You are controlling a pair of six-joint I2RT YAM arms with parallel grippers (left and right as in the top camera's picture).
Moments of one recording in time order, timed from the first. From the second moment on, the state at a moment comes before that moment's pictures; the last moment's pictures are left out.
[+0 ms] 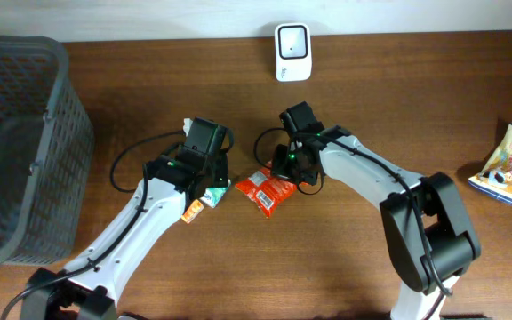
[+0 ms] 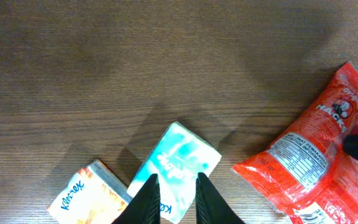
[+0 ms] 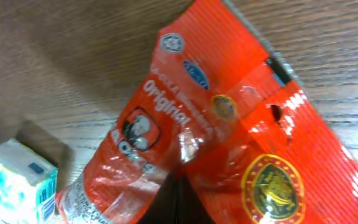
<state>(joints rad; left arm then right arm) -0.42 1.53 1.06 -0.63 -0.17 -0.41 0.44 1.95 1.27 -0.60 -0.23 0.71</state>
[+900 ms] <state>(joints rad) -0.42 1.63 1.06 -0.64 0.08 -0.41 0.41 1.98 1.27 -0.53 -0.23 0.89</state>
